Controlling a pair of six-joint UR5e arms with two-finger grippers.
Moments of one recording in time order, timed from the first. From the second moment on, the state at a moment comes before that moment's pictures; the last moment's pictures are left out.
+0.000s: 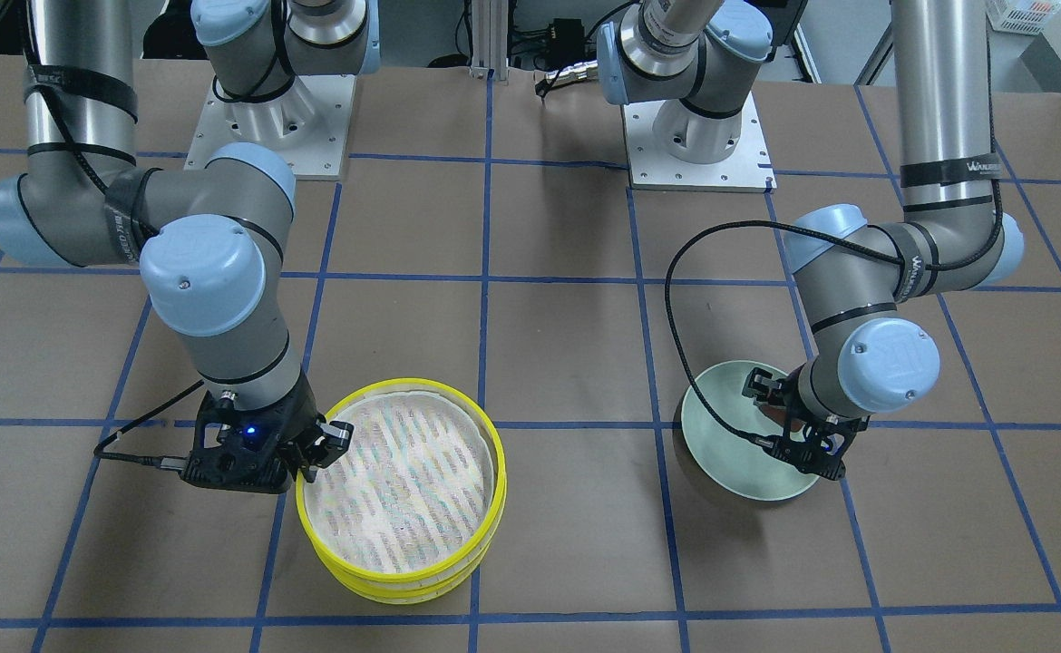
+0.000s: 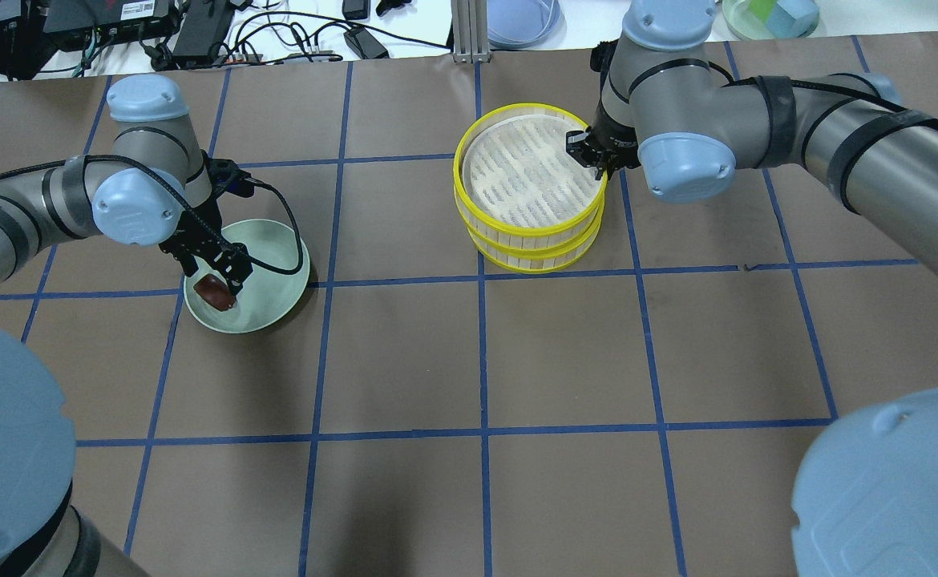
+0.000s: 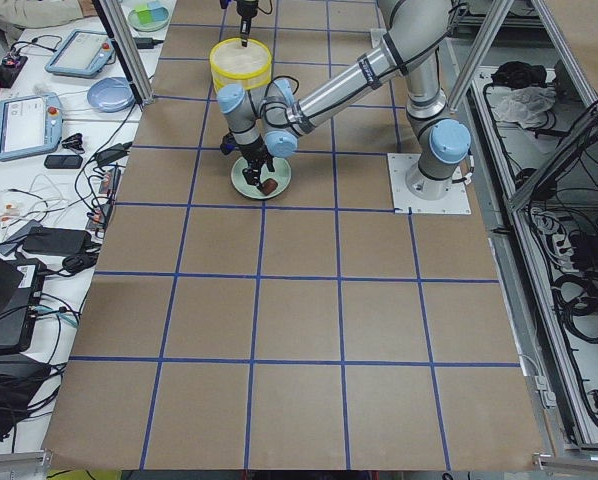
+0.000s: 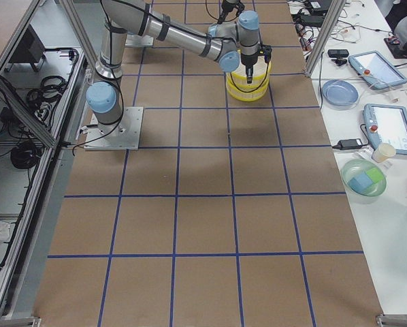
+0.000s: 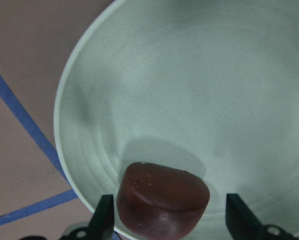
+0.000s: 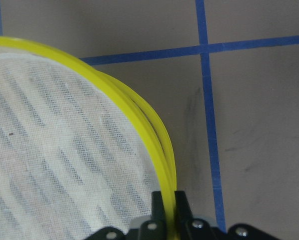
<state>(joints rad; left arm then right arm) -1.37 -2.03 -1.75 -1.16 1.78 0.60 1.64 -1.16 1.63 -2.23 -1.57 0.17</state>
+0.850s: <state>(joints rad) -1.38 -2.00 -1.69 -1.15 1.81 0.49 1.63 -1.15 1.63 -2.22 -1.56 0.19</state>
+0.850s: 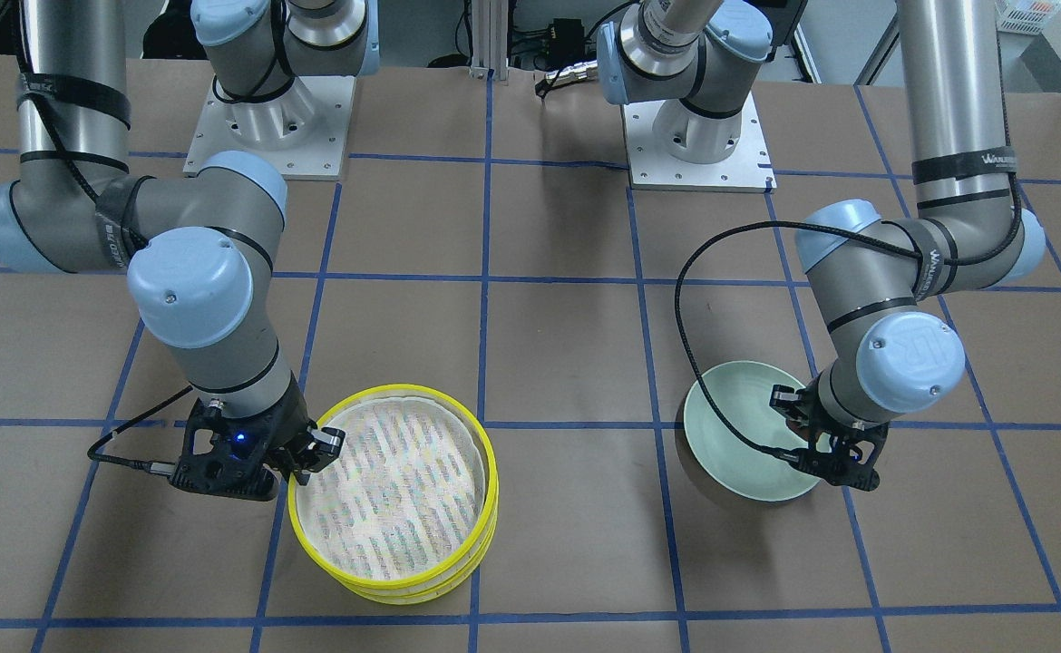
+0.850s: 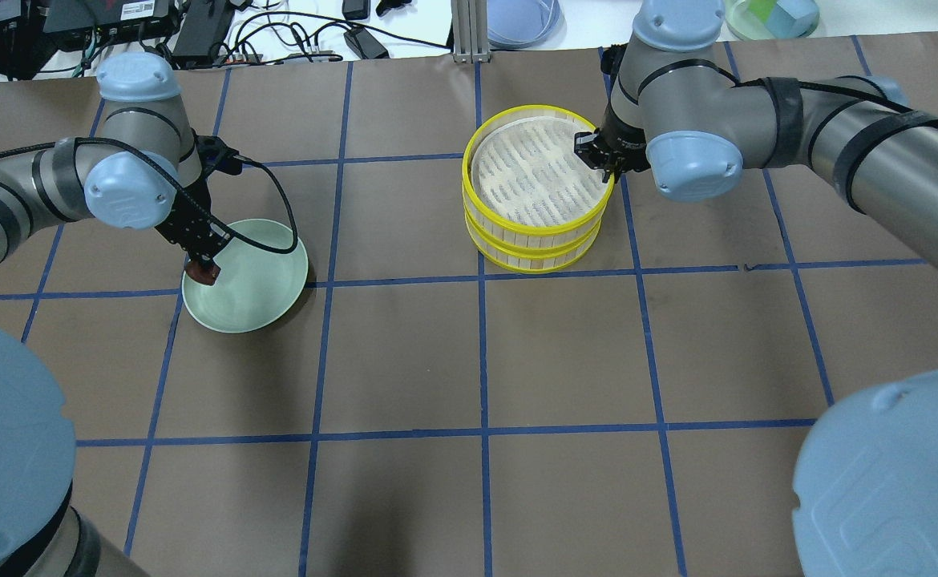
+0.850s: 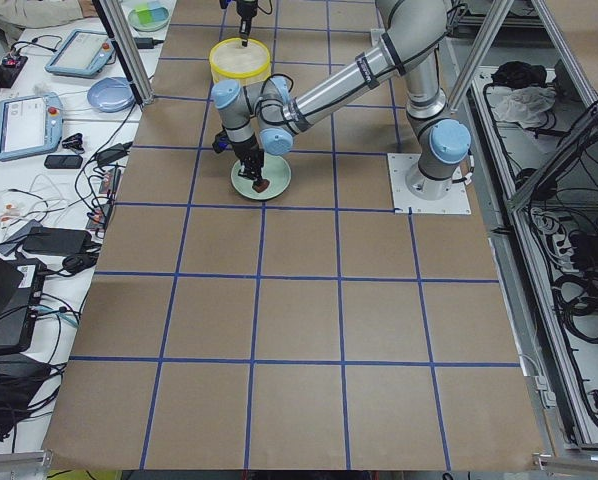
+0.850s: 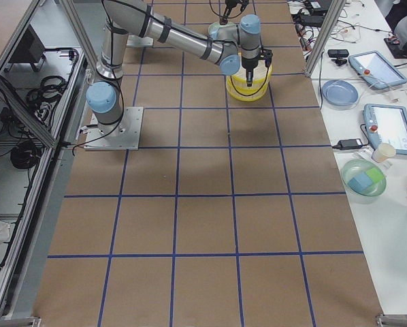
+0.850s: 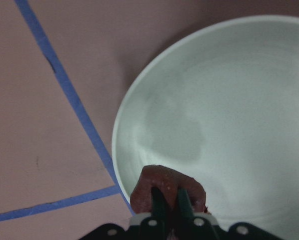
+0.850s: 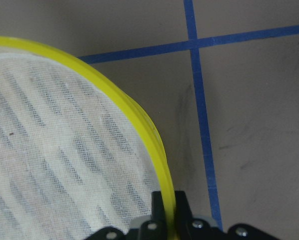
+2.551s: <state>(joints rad) -1.57 -1.89 -1.55 -1.02 1.49 -0.63 1.61 -1.32 1.60 -2.00 -1.57 0.14</state>
